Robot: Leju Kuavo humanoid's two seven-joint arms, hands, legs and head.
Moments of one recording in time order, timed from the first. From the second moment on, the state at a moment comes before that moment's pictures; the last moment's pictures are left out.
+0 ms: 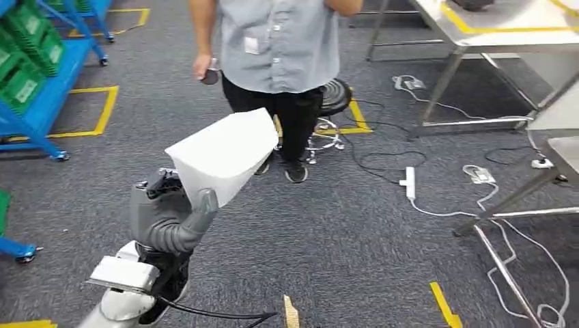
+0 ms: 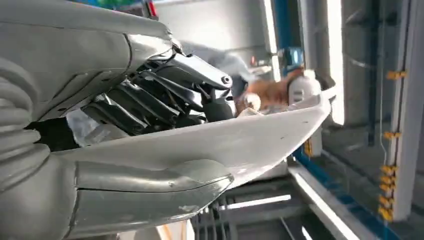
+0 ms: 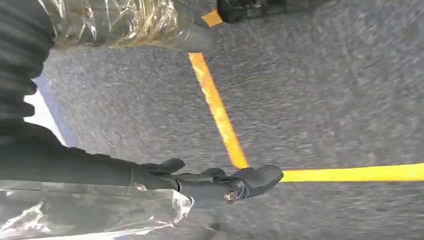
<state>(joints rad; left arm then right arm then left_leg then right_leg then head) -0.03 -0.01 -0.63 -1.59 -0.08 0.38 -0.50 -0.05 0.20 -0.89 -0.18 1.18 -0.20 -0.30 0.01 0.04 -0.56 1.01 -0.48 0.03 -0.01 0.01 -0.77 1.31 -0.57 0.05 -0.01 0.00</state>
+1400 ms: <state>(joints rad) 0.00 -0.02 -0.55 -1.63 -0.01 0.42 -0.61 -0.05 0.20 -0.87 -0.18 1.18 -0.19 -0.29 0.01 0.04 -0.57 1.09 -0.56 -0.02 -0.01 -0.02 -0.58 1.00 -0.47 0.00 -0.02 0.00</state>
